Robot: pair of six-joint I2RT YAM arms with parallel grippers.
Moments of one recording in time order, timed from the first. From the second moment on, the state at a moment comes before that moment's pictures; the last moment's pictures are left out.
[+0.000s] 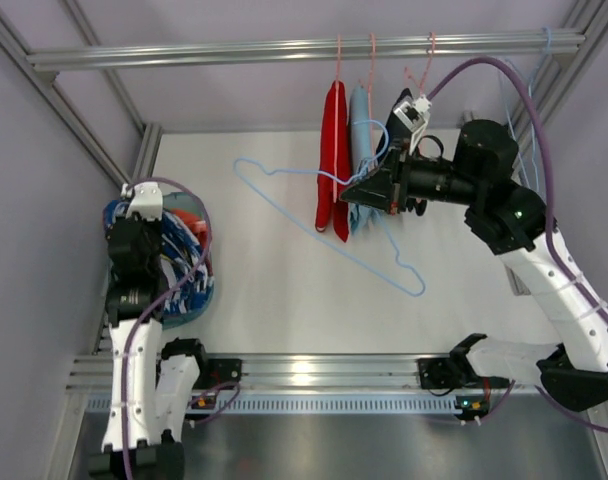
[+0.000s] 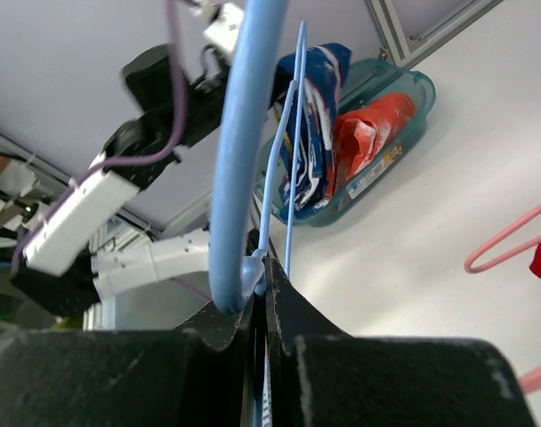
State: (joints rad) left arm 0.14 0.61 0.75 -0.32 -0.24 0.35; right arm 0.61 1.17 1.53 -0.48 -0.68 0.47
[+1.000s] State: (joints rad) left arm 0.14 0.84 0.94 -0.24 0.28 0.04; right arm 0.01 0.69 1.79 -0.92 -0.49 0.26
